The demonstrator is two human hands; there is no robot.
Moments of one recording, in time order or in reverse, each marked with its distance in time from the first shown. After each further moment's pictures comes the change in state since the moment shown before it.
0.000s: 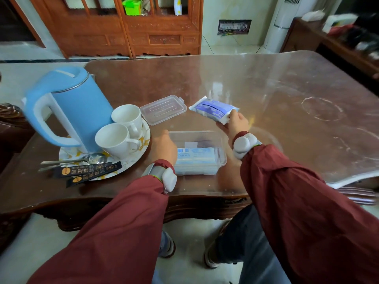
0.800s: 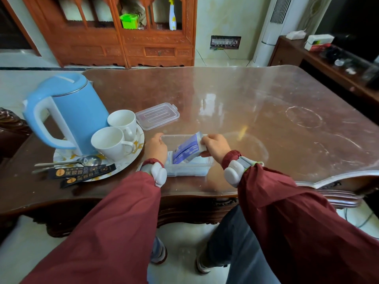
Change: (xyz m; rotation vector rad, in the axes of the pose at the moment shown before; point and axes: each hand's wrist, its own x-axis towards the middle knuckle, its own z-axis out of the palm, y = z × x) left_hand 0.004 -0.008 0.004 -0.327 -0.004 -0.033; right_hand -0.066 0.005 -0.017 -0.729 -0.351 -0.080
